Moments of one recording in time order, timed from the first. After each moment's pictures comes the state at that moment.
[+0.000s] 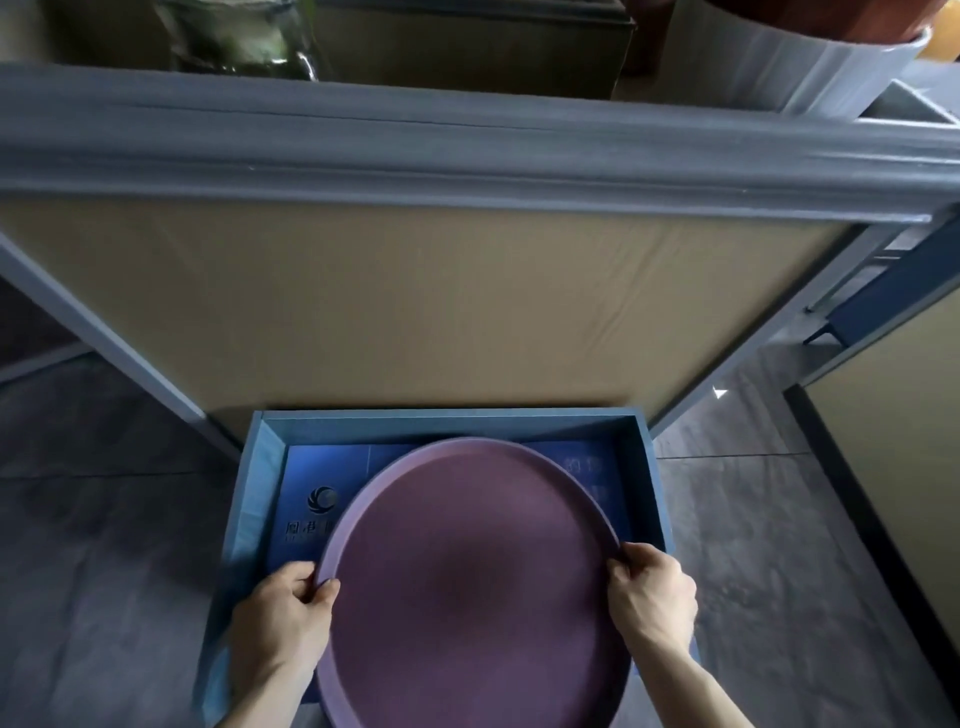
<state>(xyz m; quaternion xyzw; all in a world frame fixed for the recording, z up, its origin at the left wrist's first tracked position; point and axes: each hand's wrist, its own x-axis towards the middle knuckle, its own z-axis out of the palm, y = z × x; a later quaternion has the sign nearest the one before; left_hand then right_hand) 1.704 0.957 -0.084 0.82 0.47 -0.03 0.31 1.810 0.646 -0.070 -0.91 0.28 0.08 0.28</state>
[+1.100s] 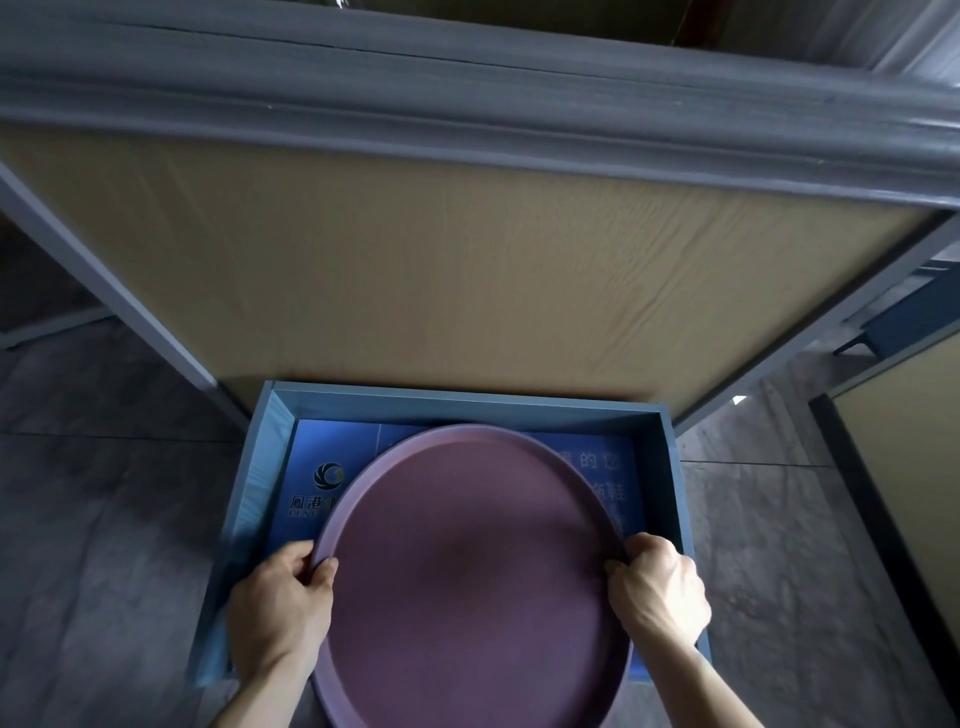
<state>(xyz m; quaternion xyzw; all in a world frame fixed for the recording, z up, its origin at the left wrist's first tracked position) 1.700 0.947 -0.087 0.84 0.47 0.04 0.28 1.826 0.655 -0.069 -0.95 0.22 0.13 0.16</state>
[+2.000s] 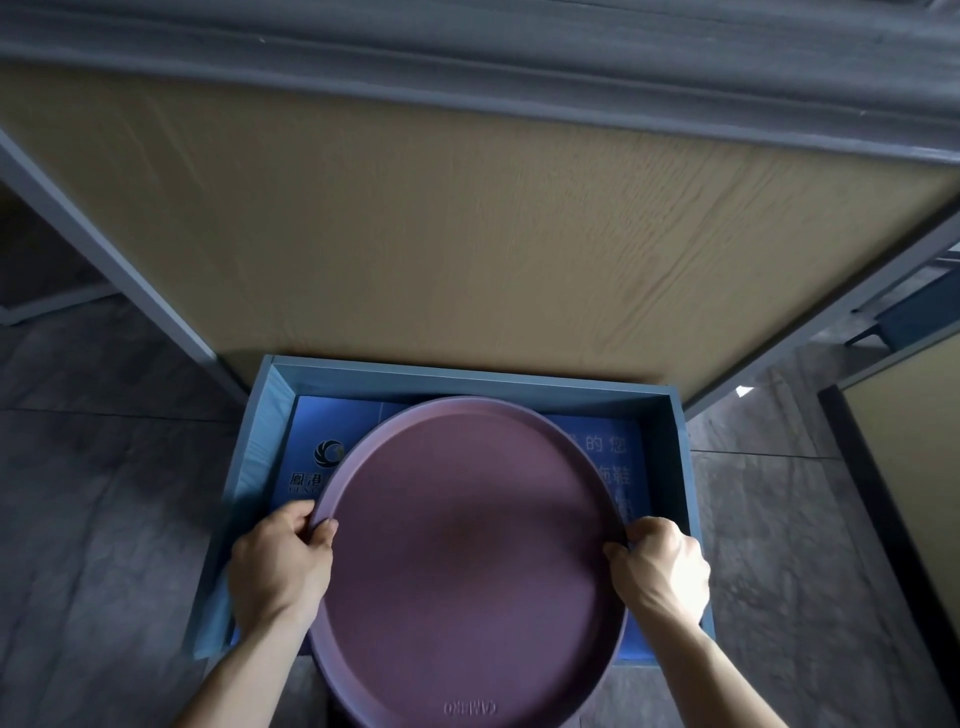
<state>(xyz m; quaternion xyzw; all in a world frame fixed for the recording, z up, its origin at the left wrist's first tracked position) 1.712 0.954 -0.091 0.84 0.47 0.03 0.27 1.828 0.651 -0.078 -0.96 0.18 0.11 0.18</state>
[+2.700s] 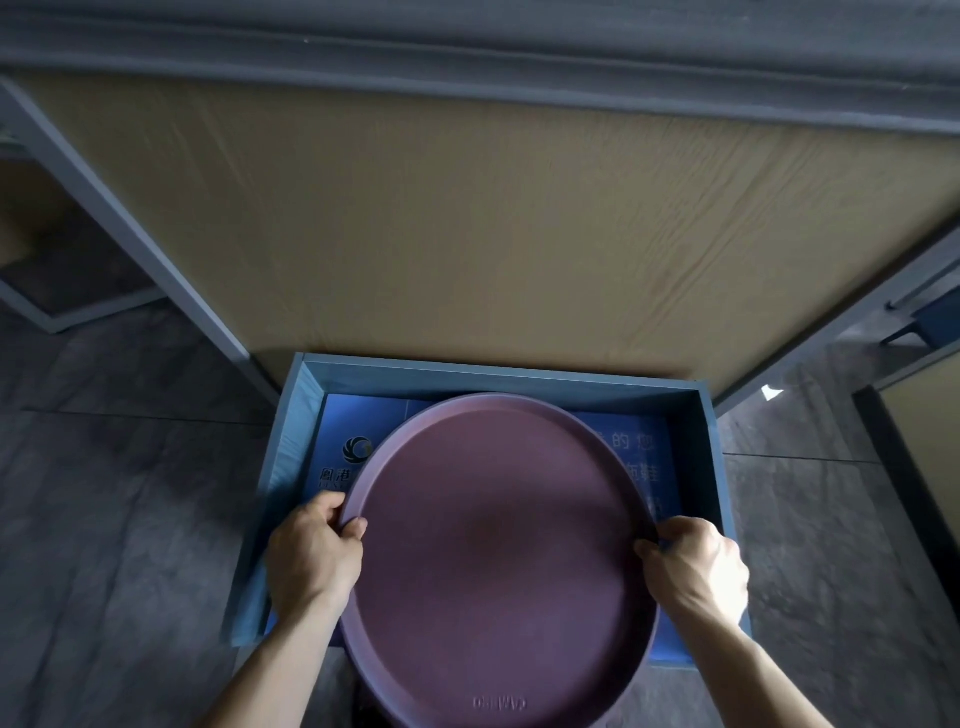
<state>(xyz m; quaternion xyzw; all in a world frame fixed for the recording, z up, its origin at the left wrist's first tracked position) 1.714 0.957 -0.095 0.83 0.46 0.02 0.30 1.826 0.649 -0.079 -0.96 0.19 0.10 0.18</state>
